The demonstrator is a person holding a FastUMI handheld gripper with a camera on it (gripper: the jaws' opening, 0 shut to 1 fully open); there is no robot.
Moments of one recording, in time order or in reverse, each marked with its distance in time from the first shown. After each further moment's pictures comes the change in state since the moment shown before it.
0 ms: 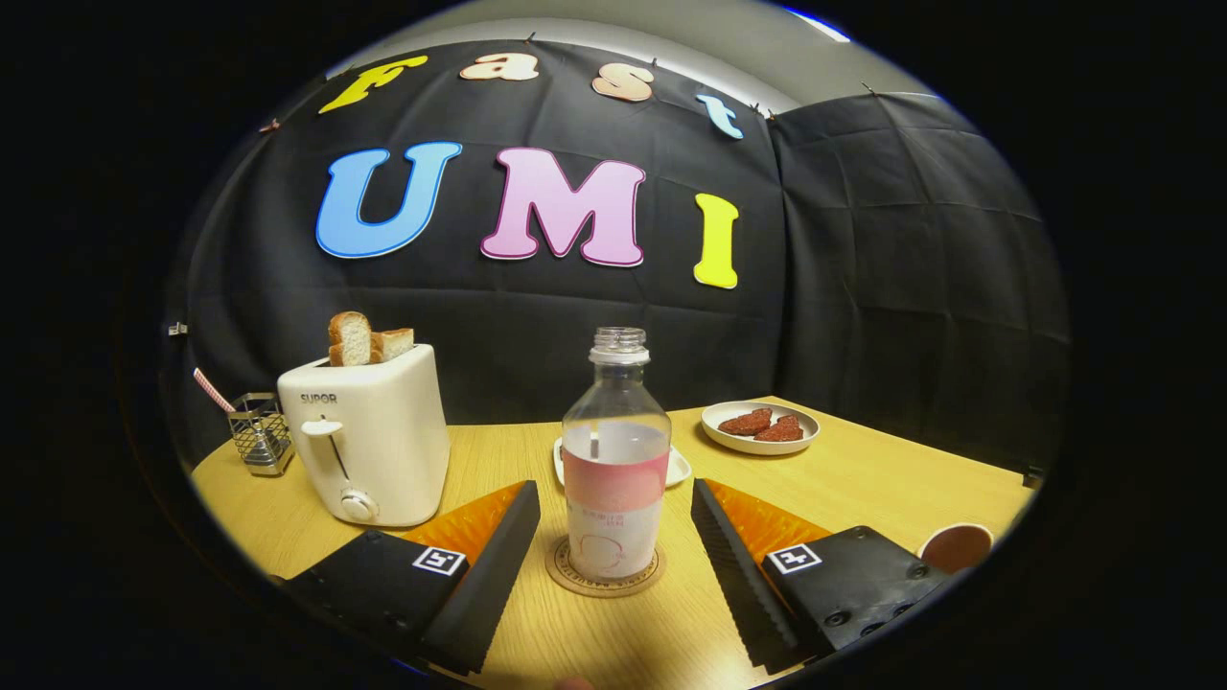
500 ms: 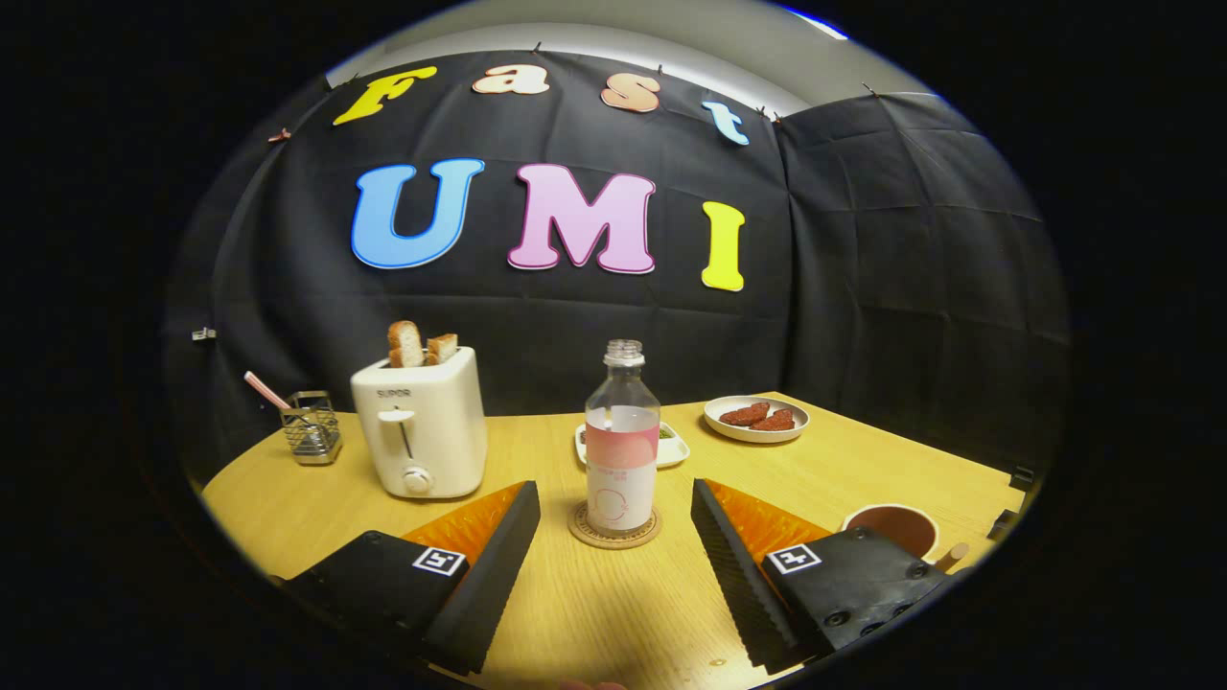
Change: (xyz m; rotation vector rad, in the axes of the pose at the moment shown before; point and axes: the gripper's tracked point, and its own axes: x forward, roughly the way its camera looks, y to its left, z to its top) arm -0.088 0.008 0.020 0.016 0.004 0.095
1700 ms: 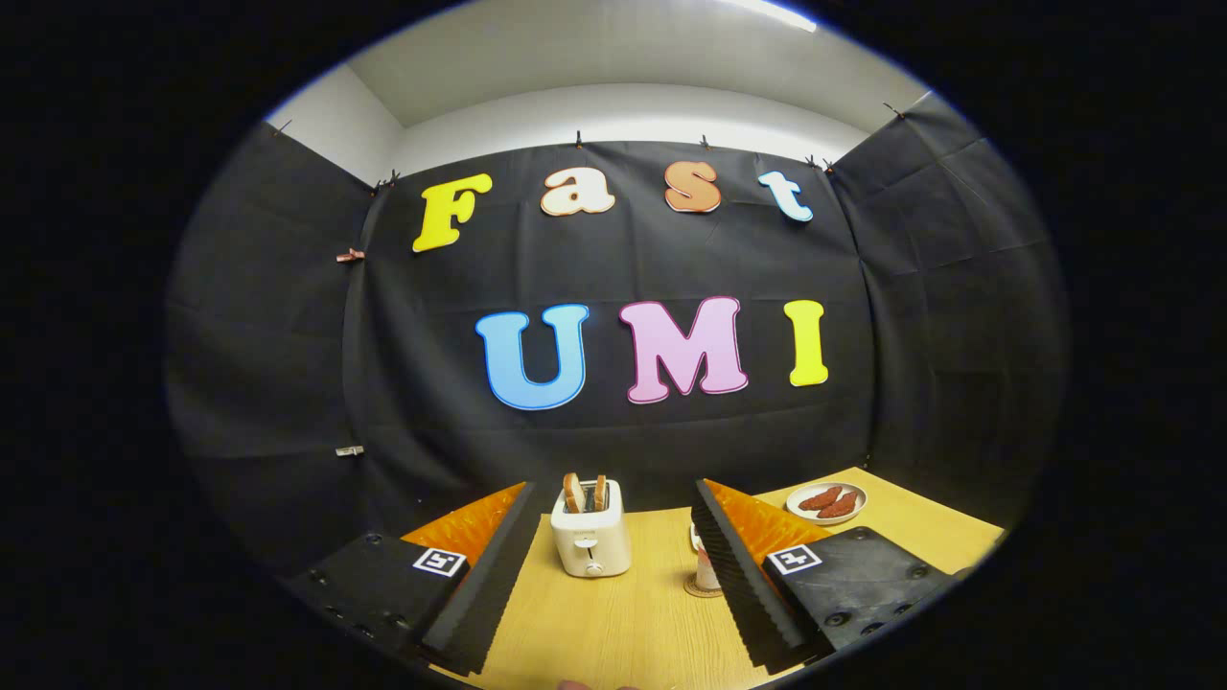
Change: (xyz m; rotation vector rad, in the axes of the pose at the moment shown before) arm -0.157 0.043 0.234 0.122 -0.184 0.306
